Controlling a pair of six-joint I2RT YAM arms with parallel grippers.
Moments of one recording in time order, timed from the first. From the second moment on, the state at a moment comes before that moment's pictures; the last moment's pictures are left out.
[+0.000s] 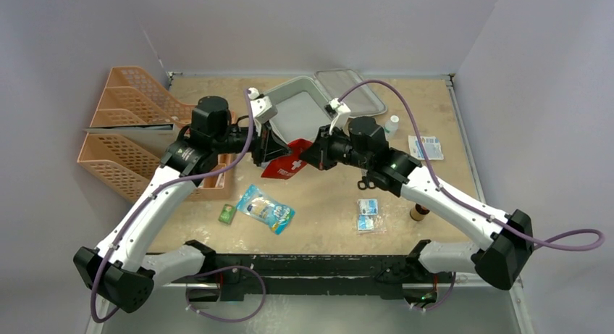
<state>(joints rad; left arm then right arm) -0.46 1.12 1.18 -0.45 0.80 0.04 0.79 1.23 1.07 -0.17 -0.23 0.55</state>
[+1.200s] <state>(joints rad) -0.44 1.05 1.26 -0.48 0.70 -0.36 0.54 1.28 0.86 0.01 -0.46 0.64</state>
